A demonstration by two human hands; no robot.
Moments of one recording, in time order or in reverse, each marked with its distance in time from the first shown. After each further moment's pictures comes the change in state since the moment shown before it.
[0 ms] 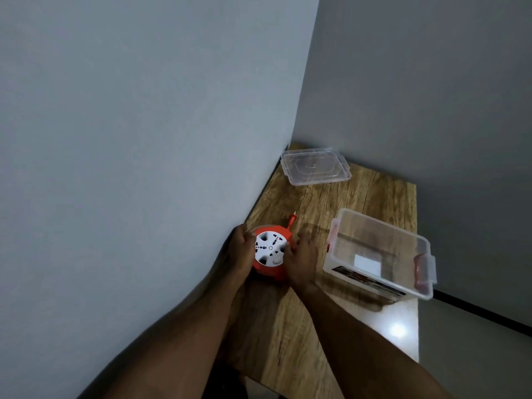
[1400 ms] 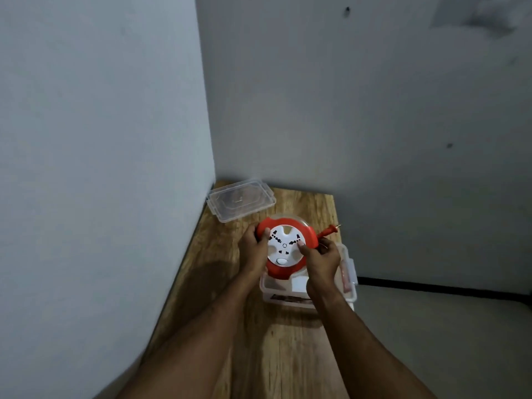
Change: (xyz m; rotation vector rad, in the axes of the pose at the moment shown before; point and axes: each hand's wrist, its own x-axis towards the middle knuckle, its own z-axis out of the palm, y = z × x) left_hand -0.032 0.116 0.162 -0.017 -0.203 0.361; right_hand 0.056 0.035 -0.179 0.909 0.457 0.277
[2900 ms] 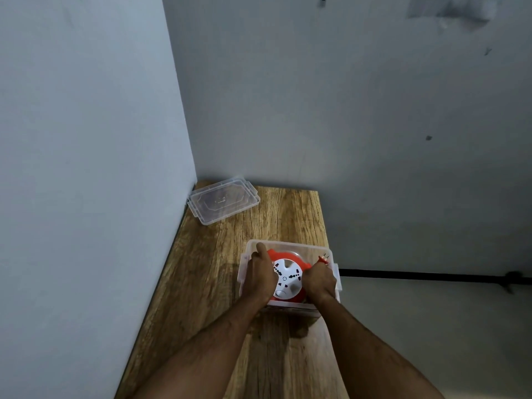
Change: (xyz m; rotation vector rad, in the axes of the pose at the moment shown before) left_hand -0.024 -0.047 0.050 0.775 -0.222 0.181; right_hand 0.030 0.029 -0.043 -1.130 -0.028 0.135
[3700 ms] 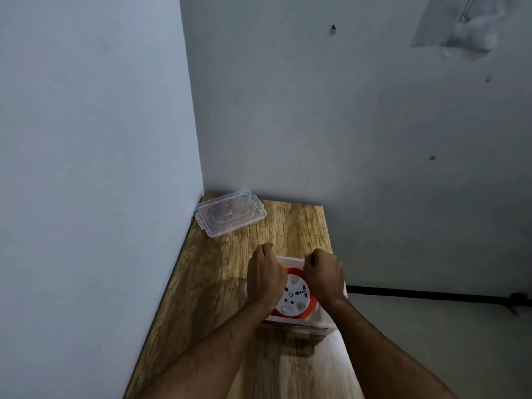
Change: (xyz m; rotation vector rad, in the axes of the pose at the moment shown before) left_hand 0.008 0.020 -0.034 -0.095 0.222 0.057; right_hand 0.007 -0.034 -0.024 -0.073 0.278 -0.487
